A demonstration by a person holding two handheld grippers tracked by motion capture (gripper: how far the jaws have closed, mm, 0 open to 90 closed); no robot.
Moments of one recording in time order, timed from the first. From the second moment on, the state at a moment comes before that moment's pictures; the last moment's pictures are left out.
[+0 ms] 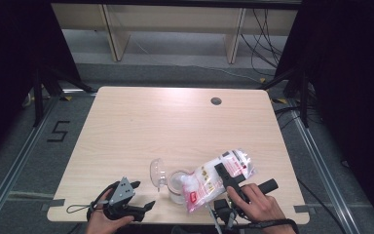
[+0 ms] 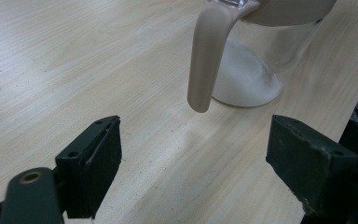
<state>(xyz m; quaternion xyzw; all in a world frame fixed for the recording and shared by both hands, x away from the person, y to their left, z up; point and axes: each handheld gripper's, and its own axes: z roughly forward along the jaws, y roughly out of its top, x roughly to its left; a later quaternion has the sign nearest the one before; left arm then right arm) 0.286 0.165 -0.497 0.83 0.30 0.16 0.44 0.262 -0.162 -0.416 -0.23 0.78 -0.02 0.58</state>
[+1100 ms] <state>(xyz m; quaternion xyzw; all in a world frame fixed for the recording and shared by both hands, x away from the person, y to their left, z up) 0.285 0.164 -0.497 0.83 0.31 0.16 0.44 0.266 -0.175 -0.425 -0.23 0.79 0.01 0.57</state>
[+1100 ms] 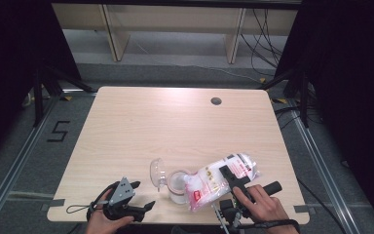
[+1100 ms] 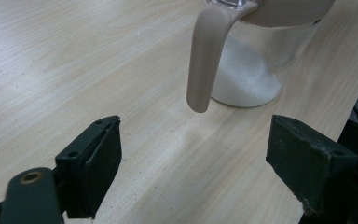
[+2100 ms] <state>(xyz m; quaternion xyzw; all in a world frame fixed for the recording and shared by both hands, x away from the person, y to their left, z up) 0.284 0.163 -0.498 0.82 0.31 0.16 0.44 0.259 -0.171 -0.423 -0.22 0.78 0.01 0.58</state>
